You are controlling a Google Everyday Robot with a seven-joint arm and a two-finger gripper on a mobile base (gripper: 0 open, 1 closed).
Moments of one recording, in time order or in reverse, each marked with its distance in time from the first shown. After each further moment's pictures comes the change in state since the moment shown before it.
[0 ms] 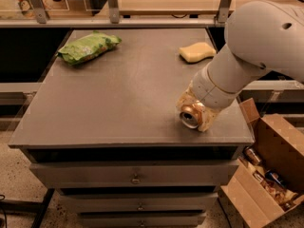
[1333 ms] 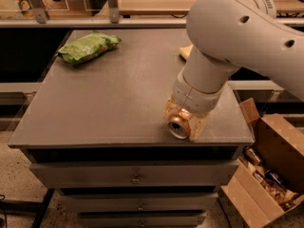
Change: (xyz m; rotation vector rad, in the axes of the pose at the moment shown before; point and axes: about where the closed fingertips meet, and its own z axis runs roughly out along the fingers) arm -0.046 -0.003 0.000 -0.175 -0.024 -0.032
